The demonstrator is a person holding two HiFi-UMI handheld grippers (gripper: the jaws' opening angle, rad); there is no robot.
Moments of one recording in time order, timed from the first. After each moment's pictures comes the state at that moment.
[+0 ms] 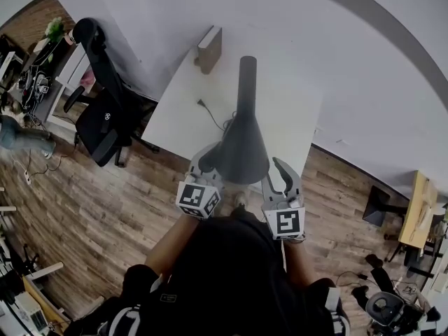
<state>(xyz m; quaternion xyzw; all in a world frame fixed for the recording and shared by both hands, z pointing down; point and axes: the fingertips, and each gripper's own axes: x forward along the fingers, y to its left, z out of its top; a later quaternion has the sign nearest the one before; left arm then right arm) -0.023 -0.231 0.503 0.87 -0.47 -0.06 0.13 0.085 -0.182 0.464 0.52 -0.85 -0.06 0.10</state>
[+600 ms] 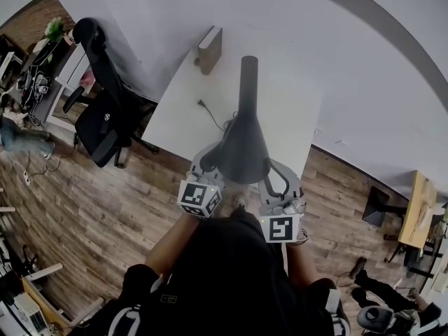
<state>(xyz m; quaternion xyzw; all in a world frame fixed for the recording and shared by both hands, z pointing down) -0.022 -0.233 0.506 0.87 -0.47 -0.05 0.13 0.064 -0.173 0.449 0.48 -0.84 -0.17 0.19</state>
